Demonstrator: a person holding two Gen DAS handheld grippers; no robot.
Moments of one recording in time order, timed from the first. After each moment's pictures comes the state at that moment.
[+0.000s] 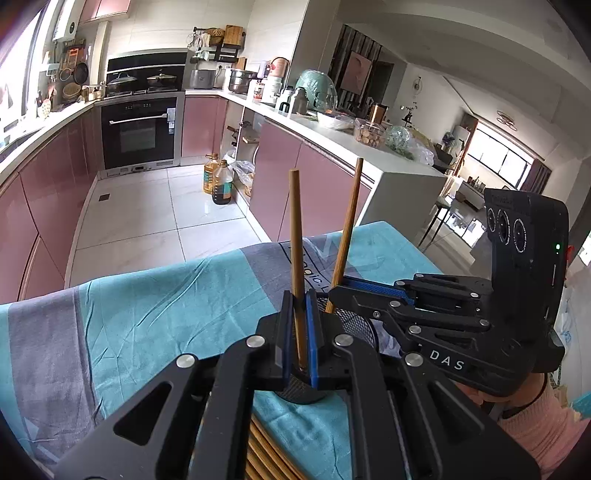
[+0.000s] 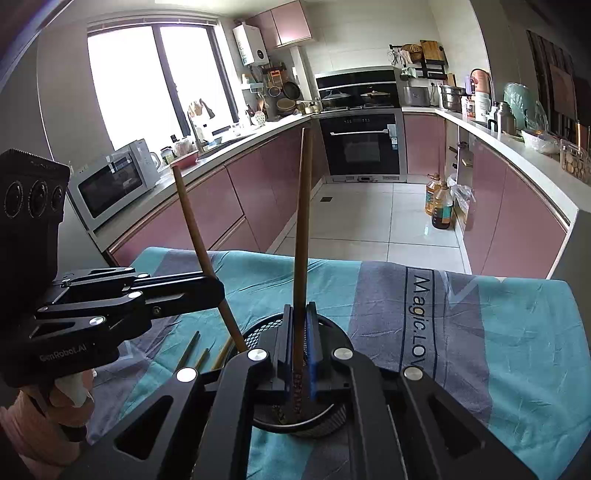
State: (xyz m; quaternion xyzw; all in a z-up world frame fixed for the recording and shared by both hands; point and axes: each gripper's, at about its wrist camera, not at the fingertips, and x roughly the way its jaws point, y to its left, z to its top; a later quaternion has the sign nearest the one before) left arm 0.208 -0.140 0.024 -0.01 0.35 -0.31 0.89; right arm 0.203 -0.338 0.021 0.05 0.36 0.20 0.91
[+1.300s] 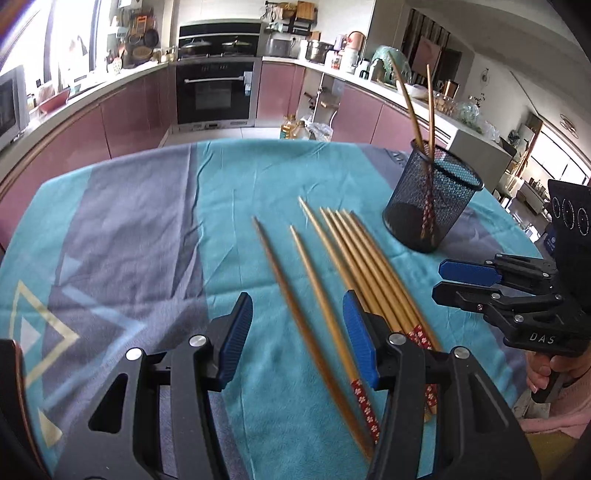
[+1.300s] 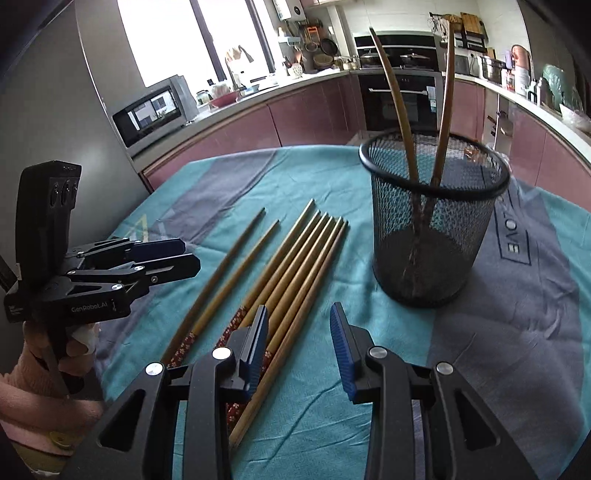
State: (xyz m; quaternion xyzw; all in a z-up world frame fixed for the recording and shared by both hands) left arm 0.115 -0.005 -0.094 -0.01 0.41 -0.17 0.90; right arm 0.115 -0.271 -0.053 0.03 0.43 0.26 0.87
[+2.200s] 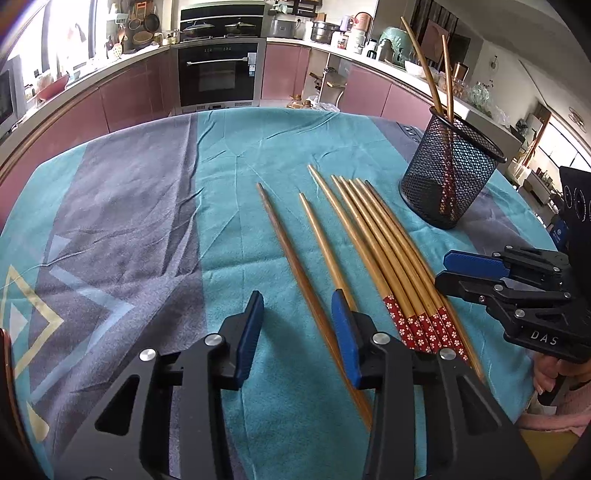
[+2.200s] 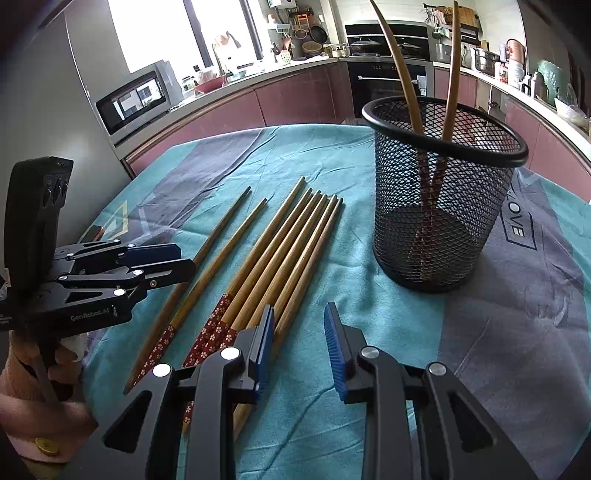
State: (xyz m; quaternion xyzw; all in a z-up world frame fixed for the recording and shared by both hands) left arm 0.120 -0.020 -0.118 0.00 0.44 -0.16 0.88; right arm 0.121 -0.255 -0.072 0.01 0.45 0.23 0.86
